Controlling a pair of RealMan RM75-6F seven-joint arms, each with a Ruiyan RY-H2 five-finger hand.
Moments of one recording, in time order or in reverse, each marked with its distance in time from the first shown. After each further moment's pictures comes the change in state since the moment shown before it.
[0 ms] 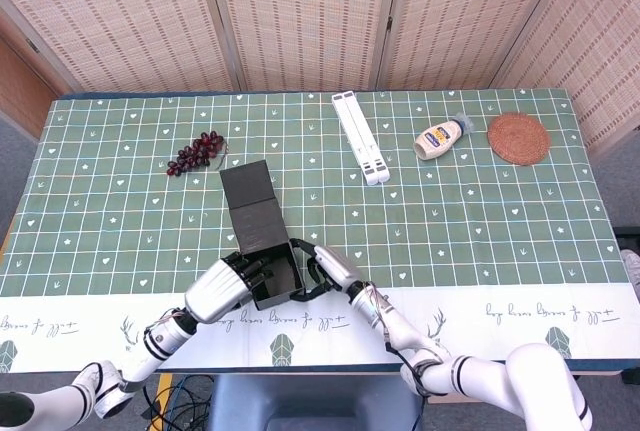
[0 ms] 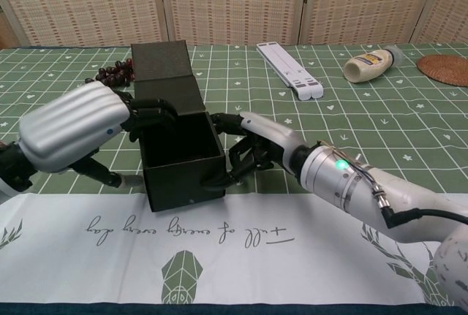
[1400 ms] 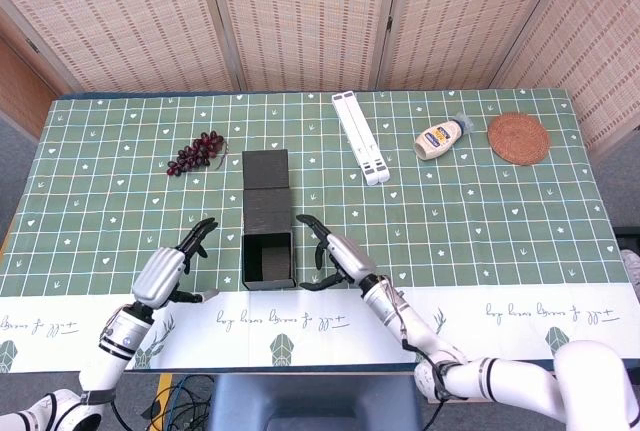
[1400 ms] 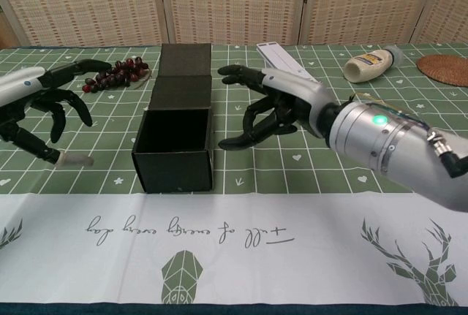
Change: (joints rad) left arm 0.111 0.288 -0.081 -0.450 -0.314 -0.244 -0.420; right arm -0.067 0.234 0.087 -0.404 0.156 0.003 -0.312
